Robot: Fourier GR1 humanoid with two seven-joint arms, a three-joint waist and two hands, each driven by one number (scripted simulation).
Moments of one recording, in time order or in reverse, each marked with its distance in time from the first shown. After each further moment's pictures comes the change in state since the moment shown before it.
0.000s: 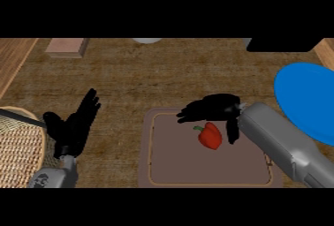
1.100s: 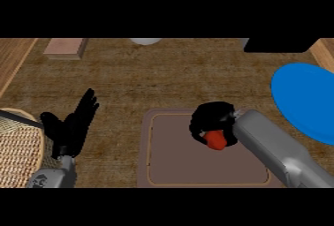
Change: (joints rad) left arm 0.006 -0.018 0.035 -0.008 -0.023 -0.026 0.008; right arm 0.057 0.039 -0.019 -0.038 0.147 -0.043 -0.069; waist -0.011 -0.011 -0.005
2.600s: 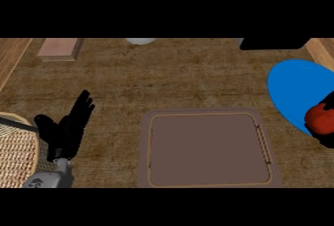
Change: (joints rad) left arm 0.024 -0.005 0.026 -0.030 -0.025 0.000 0.012; right arm 0.657 -0.361 -0.868 -0.579 -0.595 -0.361 0.451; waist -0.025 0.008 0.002
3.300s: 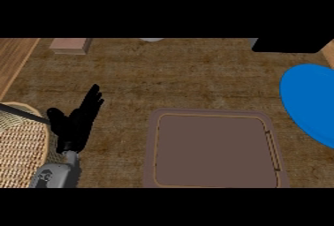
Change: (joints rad) left arm -0.063 -0.024 -0.016 0.038 -0.021 -0.032 -0.007; right arm -0.243 -0.103 -0.067 0.601 0.110 0.054 -0.203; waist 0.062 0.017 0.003
